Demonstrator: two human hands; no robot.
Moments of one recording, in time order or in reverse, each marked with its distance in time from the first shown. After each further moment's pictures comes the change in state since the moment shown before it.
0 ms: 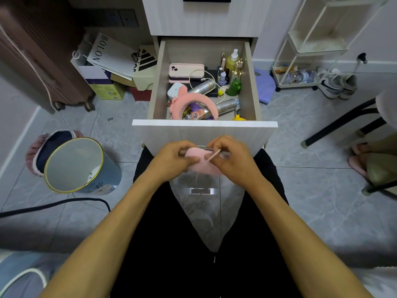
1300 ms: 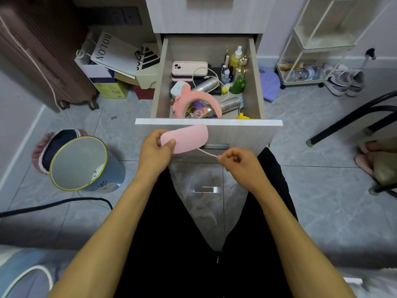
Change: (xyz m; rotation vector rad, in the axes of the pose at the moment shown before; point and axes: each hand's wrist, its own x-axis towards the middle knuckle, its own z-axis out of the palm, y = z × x) left_hand 0.007 -0.021 -0.015 -0.213 0.506 -0.090; right_hand -0.016 0.003 0.000 0.173 -0.013 0.489
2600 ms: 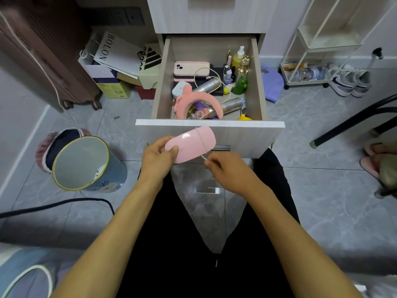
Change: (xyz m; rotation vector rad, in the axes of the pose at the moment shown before) left_hand -0.017 0.000 0.007 -0.156 -0.037 -0.119; right_hand 0.010 -0.010 0.016 -0.470 -0.219 -0.246
